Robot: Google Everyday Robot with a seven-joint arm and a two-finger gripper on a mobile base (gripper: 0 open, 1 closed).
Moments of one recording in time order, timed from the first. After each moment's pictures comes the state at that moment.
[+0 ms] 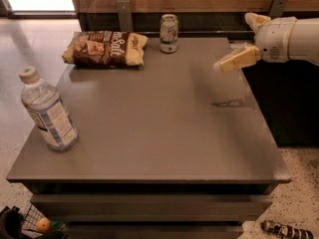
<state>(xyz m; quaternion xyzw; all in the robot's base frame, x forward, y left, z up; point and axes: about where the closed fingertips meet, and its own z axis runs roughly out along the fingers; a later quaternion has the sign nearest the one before) 0.656 -0.194 0.953 -0.45 0.68 0.14 0.57</state>
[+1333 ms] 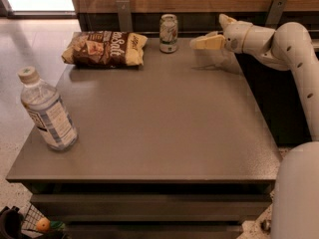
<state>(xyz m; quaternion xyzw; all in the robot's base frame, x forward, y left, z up) 0.828 -0.177 0.907 -0.34 0.64 0.26 0.64</state>
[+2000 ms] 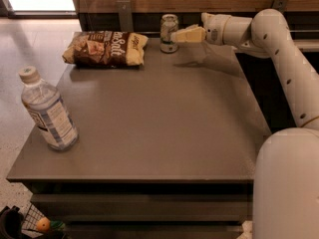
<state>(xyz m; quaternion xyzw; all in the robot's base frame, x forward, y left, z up) 0.846 -0.110 0.912 -0.33 0.68 0.28 0.59</state>
